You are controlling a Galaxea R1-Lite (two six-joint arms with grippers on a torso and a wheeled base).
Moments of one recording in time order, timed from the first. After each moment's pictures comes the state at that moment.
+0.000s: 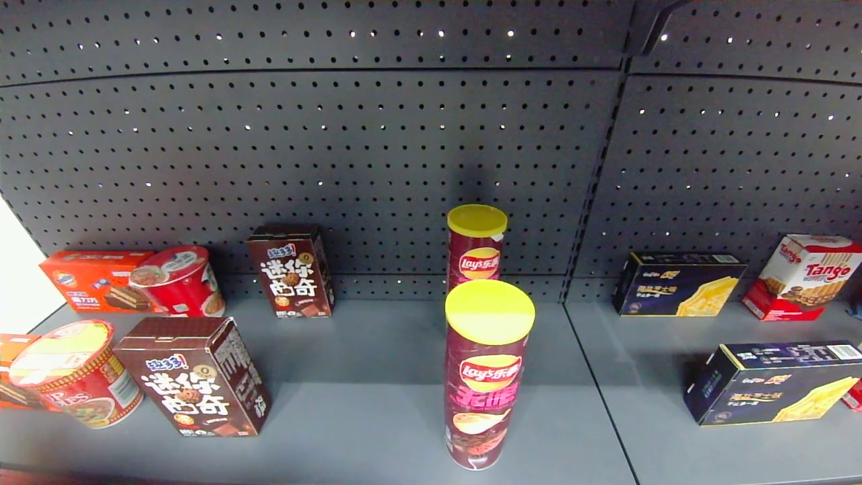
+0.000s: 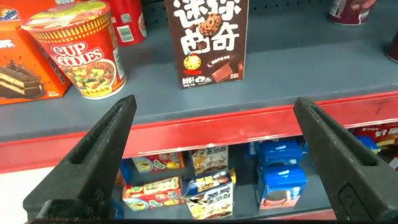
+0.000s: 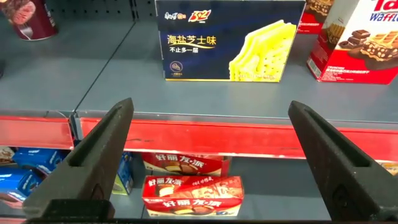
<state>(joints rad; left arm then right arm) 0.00 0.01 0.00 0.00 -0.11 0.06 0.00 0.00 0.00 0.00 0.03 -0.01</state>
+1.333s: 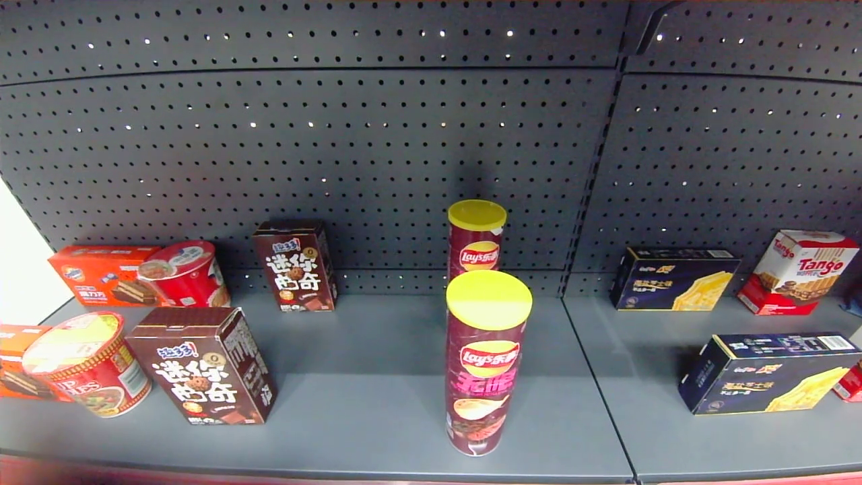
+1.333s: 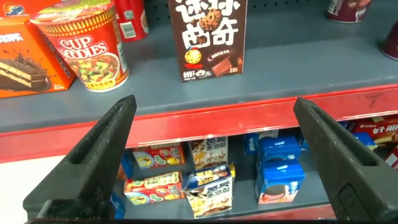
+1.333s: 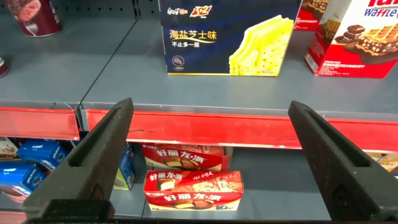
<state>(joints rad) 0.00 0.01 0.00 0.00 -0.11 0.06 0.00 0.00 0.00 0.00 0.03 -0.01</state>
